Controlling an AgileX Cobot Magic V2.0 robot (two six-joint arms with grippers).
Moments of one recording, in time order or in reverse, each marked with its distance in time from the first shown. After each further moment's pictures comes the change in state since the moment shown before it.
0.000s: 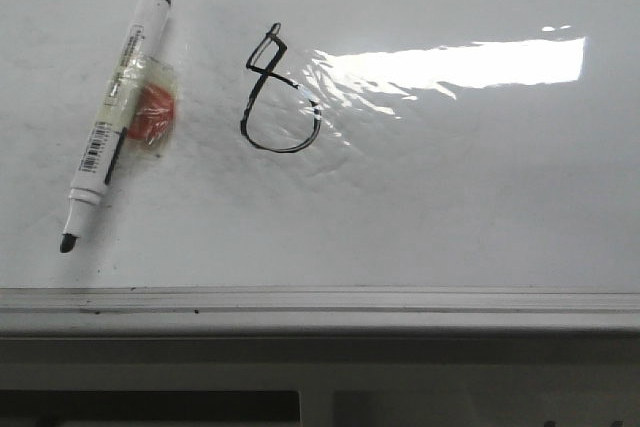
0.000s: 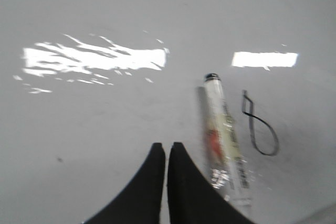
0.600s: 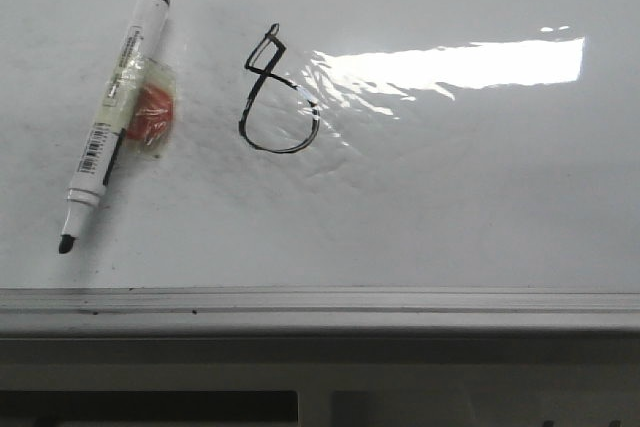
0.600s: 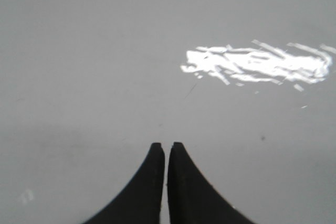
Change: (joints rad) left arm 0.648 -0.256 0.000 0.440 0.378 -0.378; right arm 0.000 0.000 0.000 0.000 -0.002 0.000
